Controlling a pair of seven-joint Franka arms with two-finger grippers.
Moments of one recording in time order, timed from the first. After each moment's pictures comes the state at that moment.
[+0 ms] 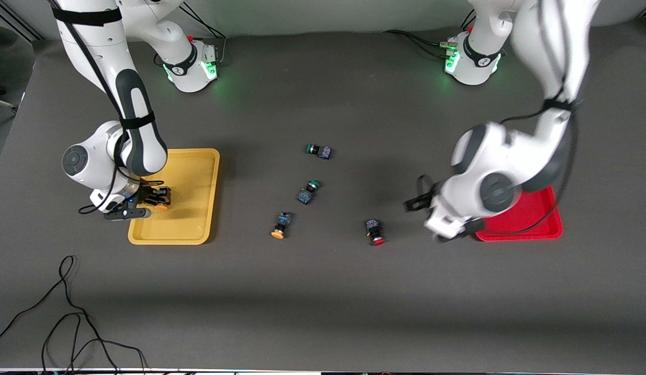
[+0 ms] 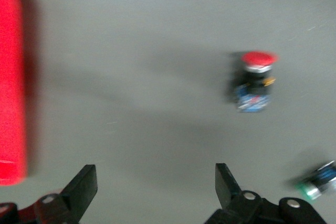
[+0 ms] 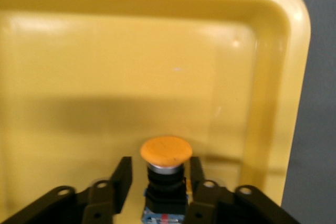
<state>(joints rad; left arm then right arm) -0.24 0.58 -0.20 -1.52 -0.10 1.88 -0.74 0.70 0.45 -0.74 -2.27 0.61 2.50 -0.54</state>
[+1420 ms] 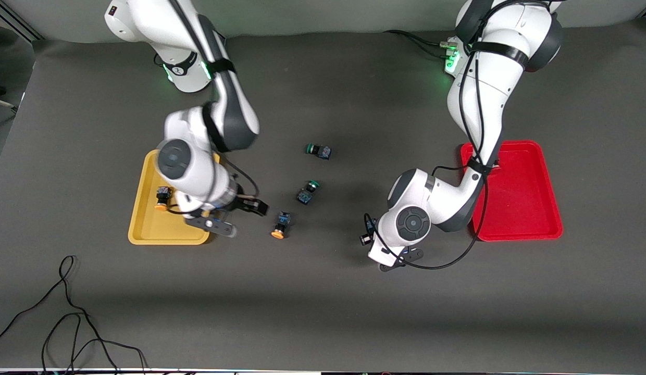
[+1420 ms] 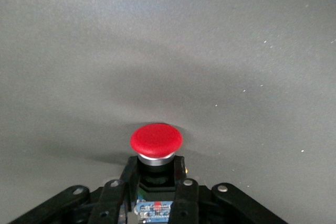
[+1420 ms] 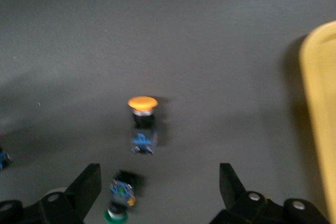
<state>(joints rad) -0.37 0.92 -0.18 -1.26 -0.03 2.12 -0.83 1.08 0.62 -0.75 -1.68 0.59 2.12 0.46</state>
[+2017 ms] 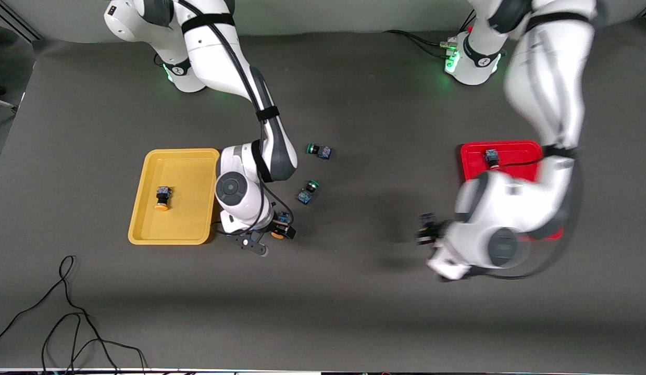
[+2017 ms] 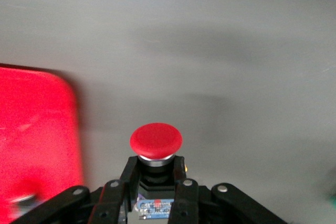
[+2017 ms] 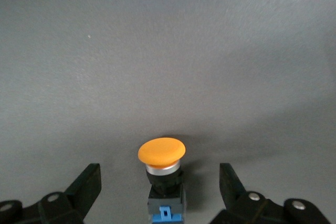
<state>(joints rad) -0.09 0.70 -0.17 -1.23 -0.03 1.64 -0.38 1.05 0.90 -0.68 -1.55 0.73 2.24 0.54</state>
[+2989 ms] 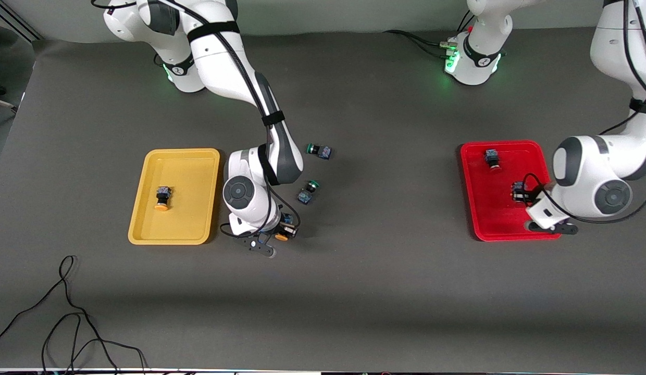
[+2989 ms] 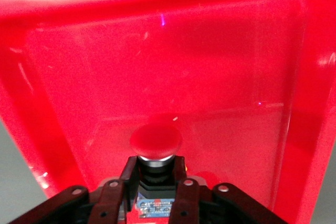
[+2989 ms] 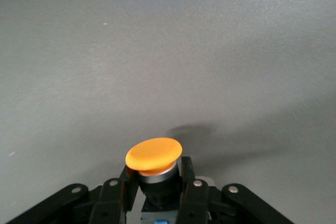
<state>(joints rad) 0.25 0.44 -0.17 -2.01 0.15 2.14 0.07 1.04 0.89 -0.67 -1.50 0.75 2.20 0.54</state>
